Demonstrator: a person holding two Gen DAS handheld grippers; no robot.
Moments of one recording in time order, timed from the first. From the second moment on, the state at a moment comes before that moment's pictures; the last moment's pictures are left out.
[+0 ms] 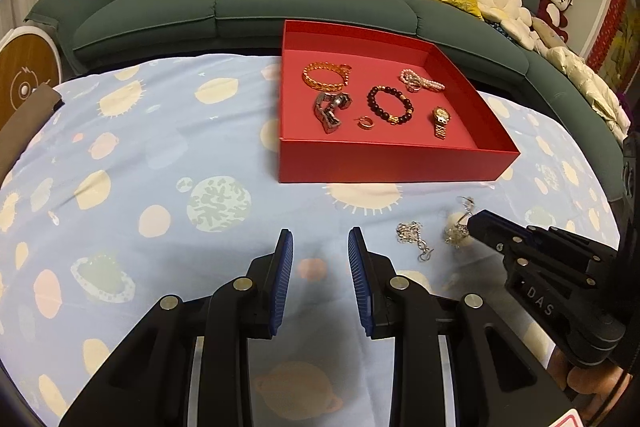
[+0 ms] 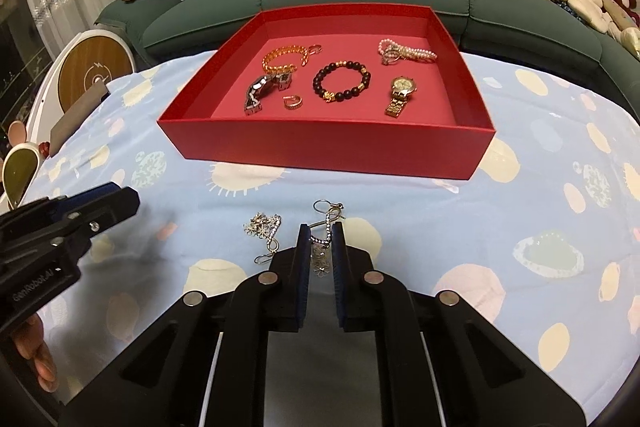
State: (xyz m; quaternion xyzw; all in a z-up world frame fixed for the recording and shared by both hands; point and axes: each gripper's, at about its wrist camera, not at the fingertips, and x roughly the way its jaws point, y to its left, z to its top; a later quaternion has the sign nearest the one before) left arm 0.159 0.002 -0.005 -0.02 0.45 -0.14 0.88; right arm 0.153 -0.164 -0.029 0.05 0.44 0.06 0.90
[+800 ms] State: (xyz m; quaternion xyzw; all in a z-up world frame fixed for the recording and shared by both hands) left arm 0.171 -0.087 -0.046 0.07 0.43 -0.15 0.89; right arm 0.139 -0.209 -0.021 0.09 0.43 0.04 0.89
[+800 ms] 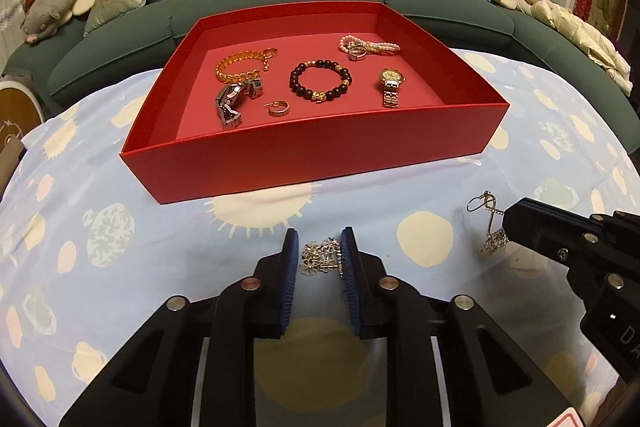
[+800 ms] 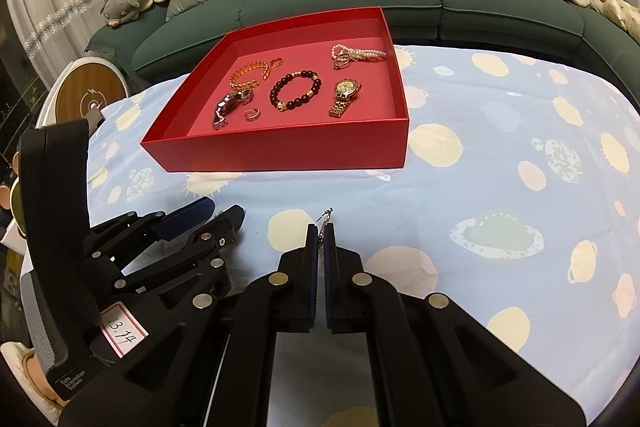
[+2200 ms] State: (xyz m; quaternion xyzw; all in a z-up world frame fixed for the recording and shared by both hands) left arm 0.157 0.002 0.031 -0.02 0.39 -0.12 0.91; right arm 0.131 -0.215 0.025 0.11 0.38 0.06 0.92
